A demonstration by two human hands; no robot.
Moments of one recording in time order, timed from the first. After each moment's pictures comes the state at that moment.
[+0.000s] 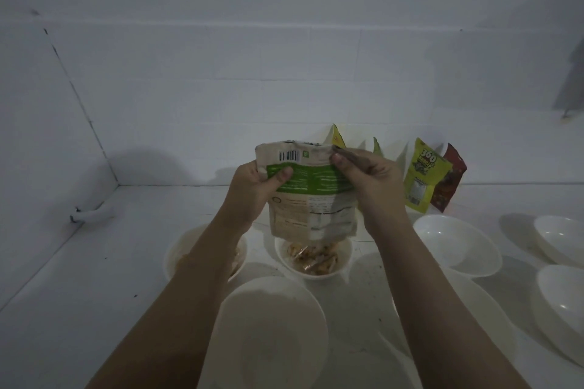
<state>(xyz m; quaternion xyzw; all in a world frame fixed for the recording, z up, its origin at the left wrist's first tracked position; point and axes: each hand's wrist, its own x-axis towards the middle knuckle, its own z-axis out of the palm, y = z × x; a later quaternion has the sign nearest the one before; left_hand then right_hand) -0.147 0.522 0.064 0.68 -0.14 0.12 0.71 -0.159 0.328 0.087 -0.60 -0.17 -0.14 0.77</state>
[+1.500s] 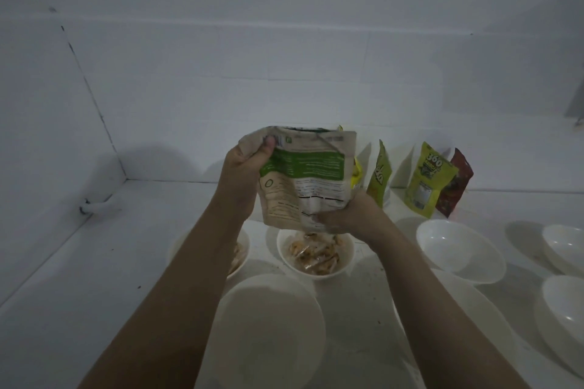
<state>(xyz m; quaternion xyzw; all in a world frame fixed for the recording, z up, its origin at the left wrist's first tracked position) -0.151 0.522 0.089 0.59 -0.08 0.16 0.78 -0.141 0.320 0.046 -0.83 -0.12 0.06 0.54</state>
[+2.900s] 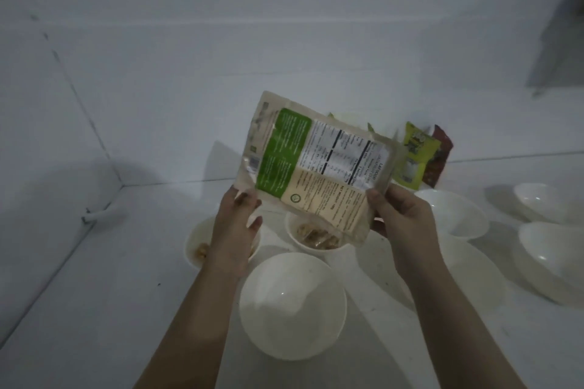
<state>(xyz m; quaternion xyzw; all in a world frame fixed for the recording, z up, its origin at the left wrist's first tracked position) -0.215 0.550 0.016 0.56 0.08 0.10 0.82 -0.248 0.318 0.049 -0.66 0.02 -0.15 0.74</state>
